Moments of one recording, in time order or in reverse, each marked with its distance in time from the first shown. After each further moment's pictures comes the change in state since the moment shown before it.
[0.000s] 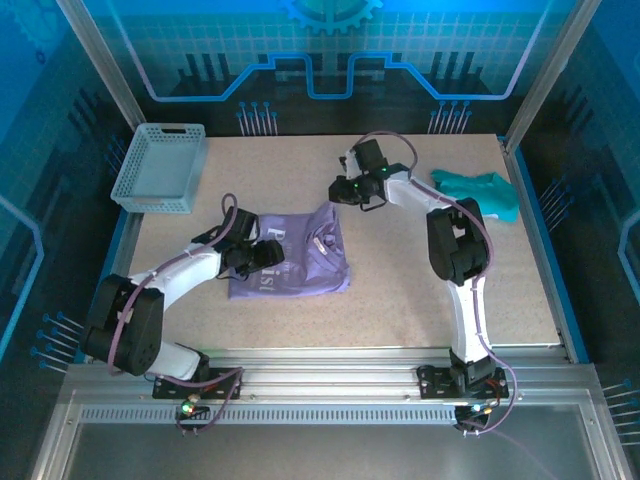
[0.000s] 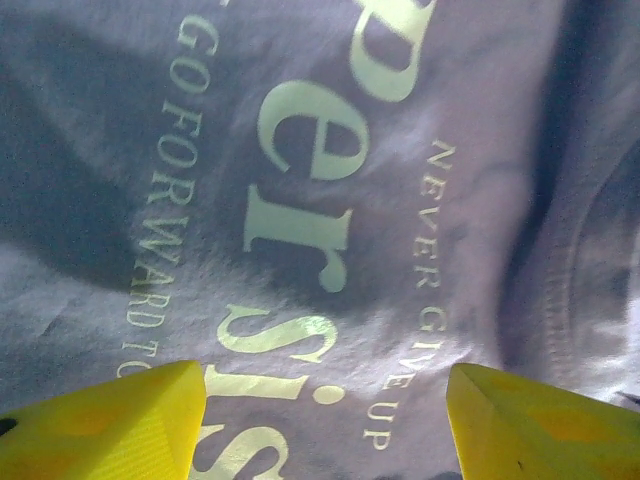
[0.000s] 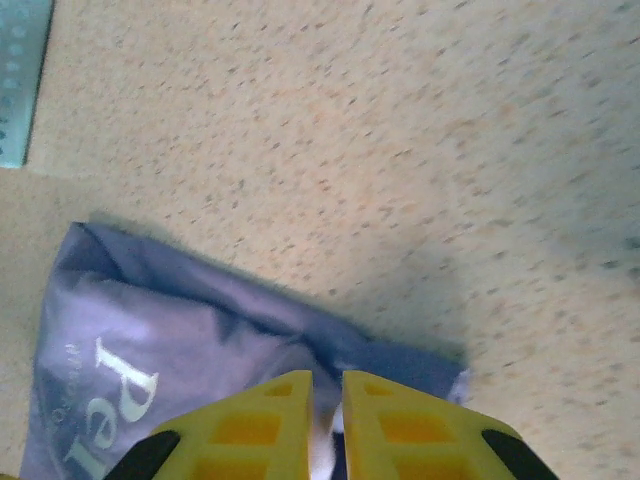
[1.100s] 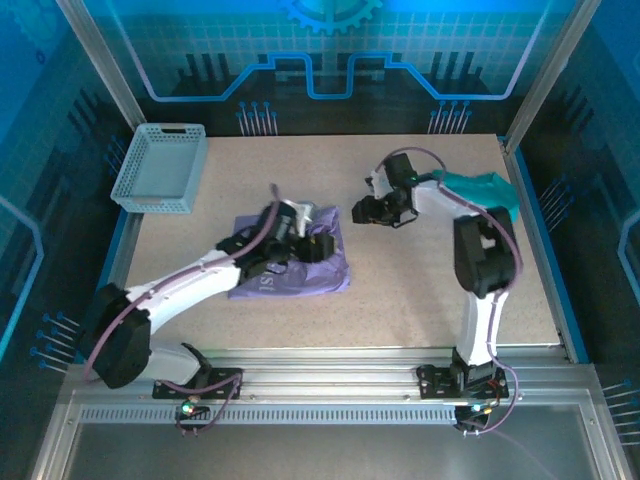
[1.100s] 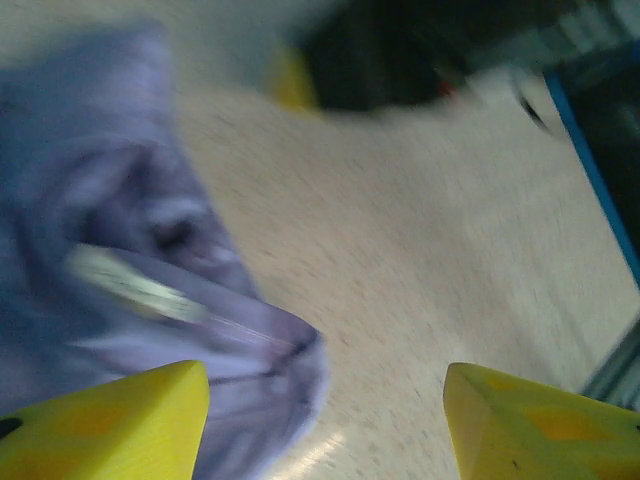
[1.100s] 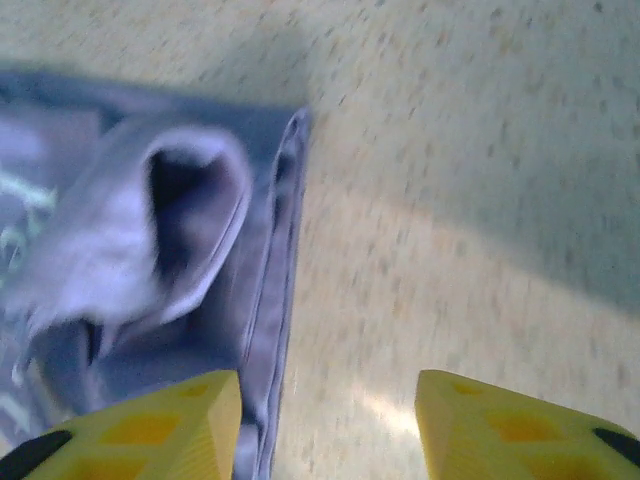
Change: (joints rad) left arm -0.285 -0.087 0.116 0.216 -0.001 0.057; right arm -0.093 -0.279 -0.368 -0.114 -0.047 -0.170
